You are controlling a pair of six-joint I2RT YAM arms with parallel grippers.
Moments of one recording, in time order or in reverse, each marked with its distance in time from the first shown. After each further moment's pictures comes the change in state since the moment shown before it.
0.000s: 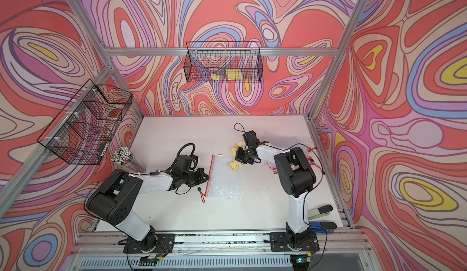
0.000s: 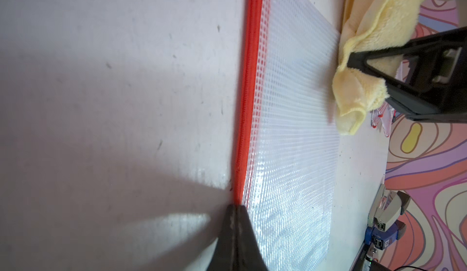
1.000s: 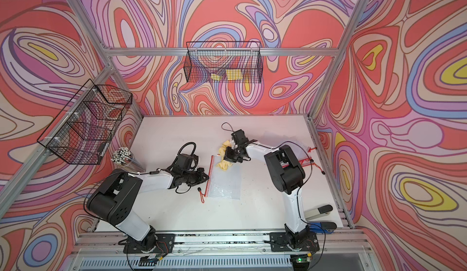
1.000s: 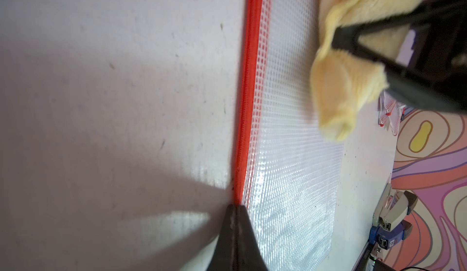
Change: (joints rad) left arm 0.000 0.001 0.037 -0.076 -0.008 0.019; right arm 0.114 0.093 0.113 0.017 -0.071 -0.004
